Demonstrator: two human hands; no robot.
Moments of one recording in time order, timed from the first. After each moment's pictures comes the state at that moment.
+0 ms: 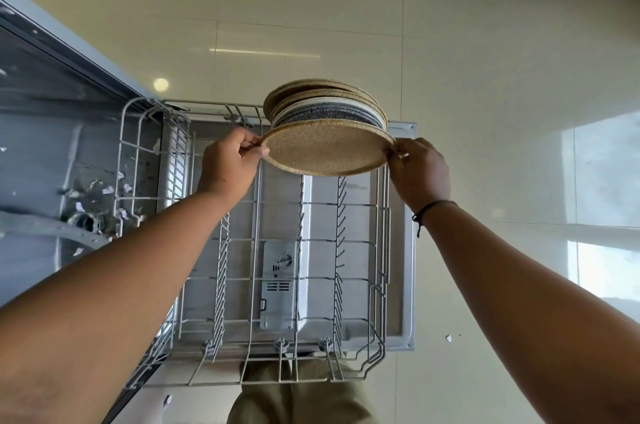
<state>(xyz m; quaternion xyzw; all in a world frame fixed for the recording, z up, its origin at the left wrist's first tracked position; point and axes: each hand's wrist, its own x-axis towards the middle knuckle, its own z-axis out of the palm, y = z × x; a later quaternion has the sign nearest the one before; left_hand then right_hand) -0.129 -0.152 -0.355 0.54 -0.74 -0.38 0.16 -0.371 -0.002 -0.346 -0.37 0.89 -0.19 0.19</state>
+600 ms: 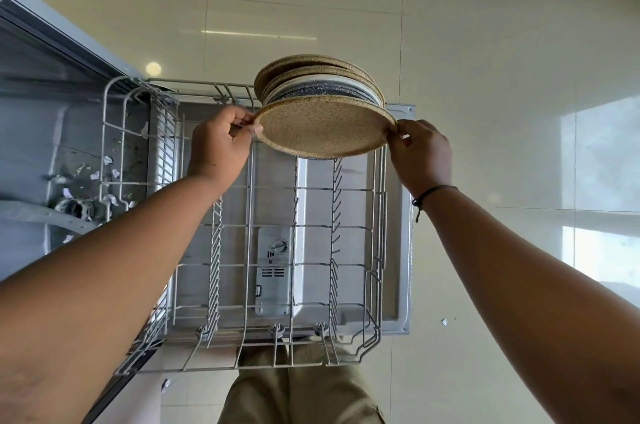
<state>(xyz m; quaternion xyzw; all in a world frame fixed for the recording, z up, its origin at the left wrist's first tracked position) -0.131 -0.151 -0.365 0.51 -0.74 -0.38 0.20 -0.377 0.004 -0.353 -0.37 0.88 -0.23 0.18</state>
